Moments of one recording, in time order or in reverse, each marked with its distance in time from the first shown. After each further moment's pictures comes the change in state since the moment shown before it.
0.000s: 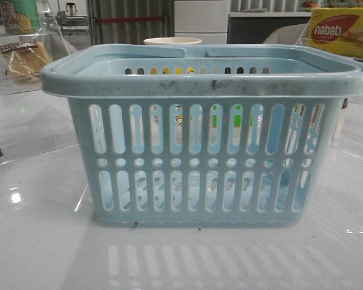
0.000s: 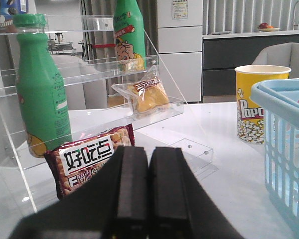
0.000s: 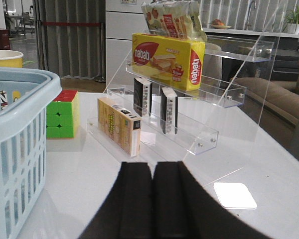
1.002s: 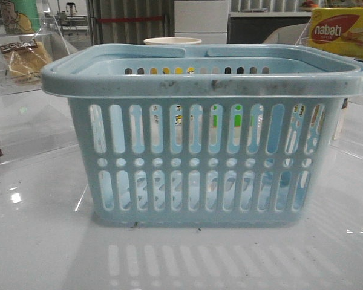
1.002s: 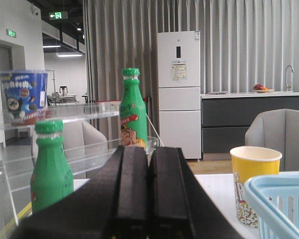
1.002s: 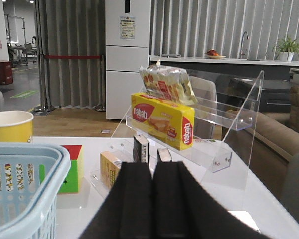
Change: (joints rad) left arm 0.000 0.061 -0.299 -0.011 0.048 0.000; right arm 0.000 0.050 -0.382 0.019 0.243 0.000
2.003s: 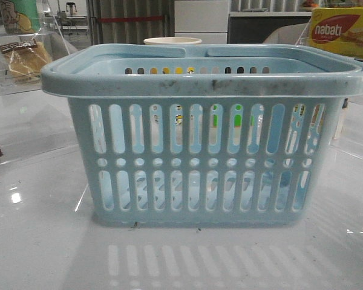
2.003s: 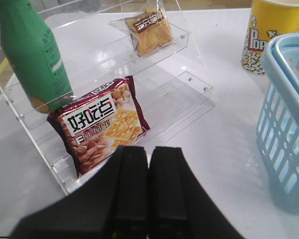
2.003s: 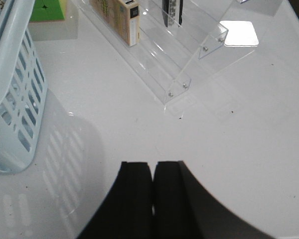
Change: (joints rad) left arm 0.000 0.484 -0.364 -0.003 0.574 0.000; right arm 0.000 0.525 -0.257 0.008 0.472 0.000
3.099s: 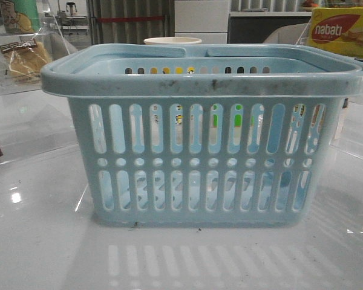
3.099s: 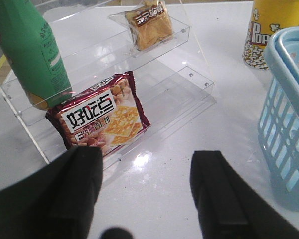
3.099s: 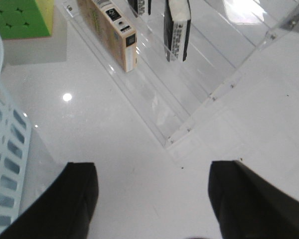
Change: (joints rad) left arm 0.000 0.012 0.000 0.000 0.001 0.000; right arm -0.020 0.516 -0.299 0.001 -0.115 -0.007
